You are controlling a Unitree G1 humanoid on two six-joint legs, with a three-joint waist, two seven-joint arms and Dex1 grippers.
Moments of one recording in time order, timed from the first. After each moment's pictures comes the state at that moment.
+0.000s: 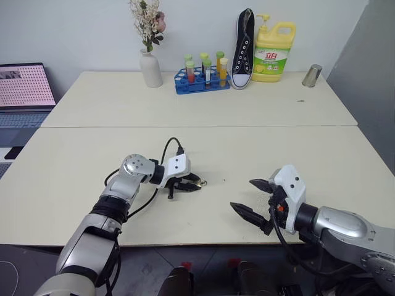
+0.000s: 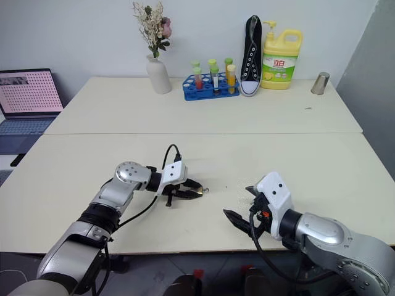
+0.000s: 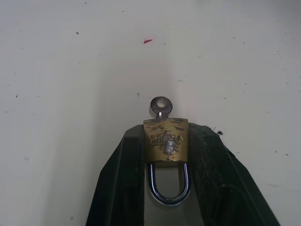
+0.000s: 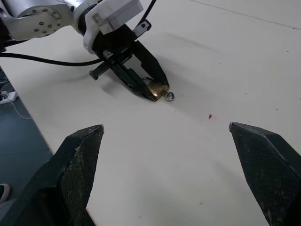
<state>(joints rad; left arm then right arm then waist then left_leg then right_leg) -0.63 0.53 -0.28 0.55 -0.03 -0.14 -1.32 -0.06 -0.76 0.05 -0.90 0.95 0.91 0.12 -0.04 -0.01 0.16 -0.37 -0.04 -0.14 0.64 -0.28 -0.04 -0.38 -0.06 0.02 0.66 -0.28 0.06</state>
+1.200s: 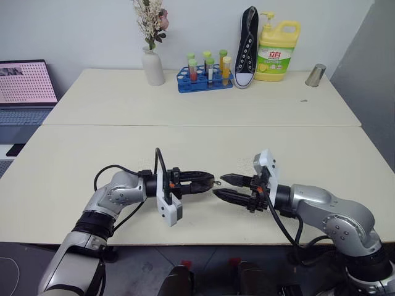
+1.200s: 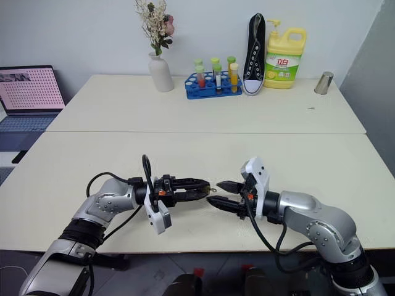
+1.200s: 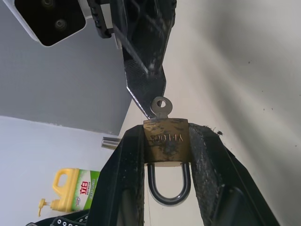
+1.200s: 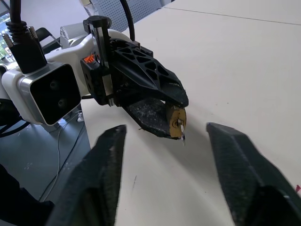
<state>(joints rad) -0.52 0.59 -0.24 0.44 0.33 -1.25 -0.67 -0.29 -0.53 0.14 -0.55 0.86 0.89 0.51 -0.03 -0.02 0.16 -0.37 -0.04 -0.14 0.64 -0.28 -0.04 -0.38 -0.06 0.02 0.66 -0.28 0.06</state>
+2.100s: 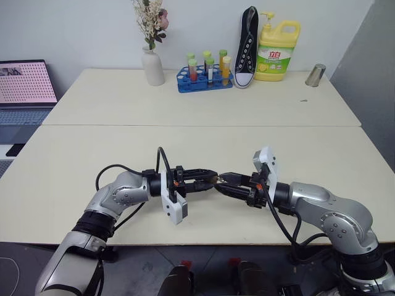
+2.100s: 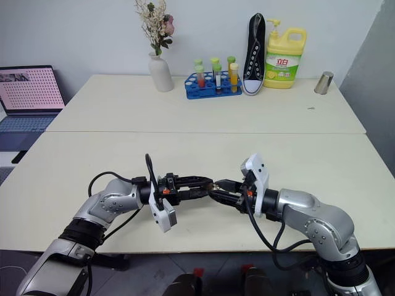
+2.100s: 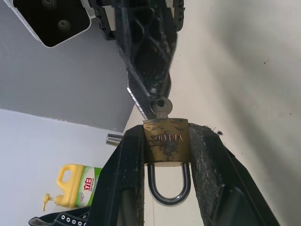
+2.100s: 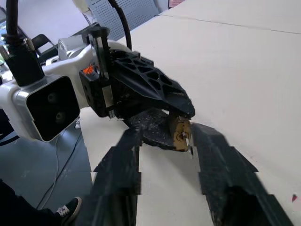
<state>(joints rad) -0.52 0.61 -0.28 0.39 0.35 -1.19 -0.57 -0.29 -0.51 0.12 -0.54 0.84 0.92 0.53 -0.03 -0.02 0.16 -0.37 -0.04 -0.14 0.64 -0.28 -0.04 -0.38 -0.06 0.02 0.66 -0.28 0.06</state>
